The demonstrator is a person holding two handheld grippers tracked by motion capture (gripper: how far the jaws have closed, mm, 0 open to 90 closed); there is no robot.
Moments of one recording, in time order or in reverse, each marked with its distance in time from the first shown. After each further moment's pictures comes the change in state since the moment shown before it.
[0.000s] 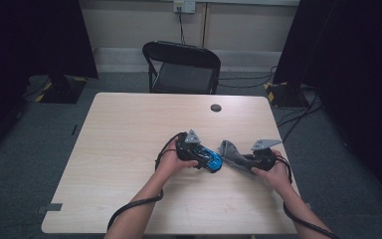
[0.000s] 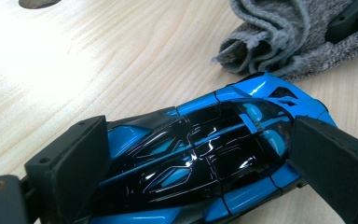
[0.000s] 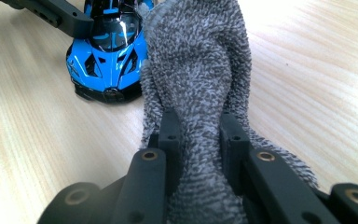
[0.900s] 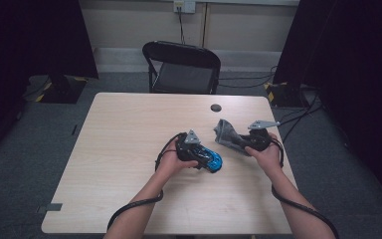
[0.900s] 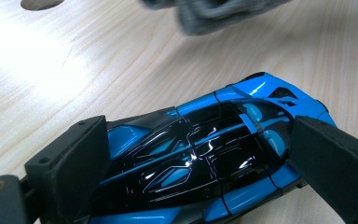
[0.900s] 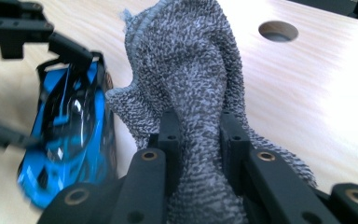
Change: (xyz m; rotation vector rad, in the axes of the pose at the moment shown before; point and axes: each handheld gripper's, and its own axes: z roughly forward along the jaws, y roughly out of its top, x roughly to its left) left arm -0.001 -0.001 0.000 -0.009 0.006 -0.001; right arm -0.018 0.058 0.015 -0.097 -0.120 0.091
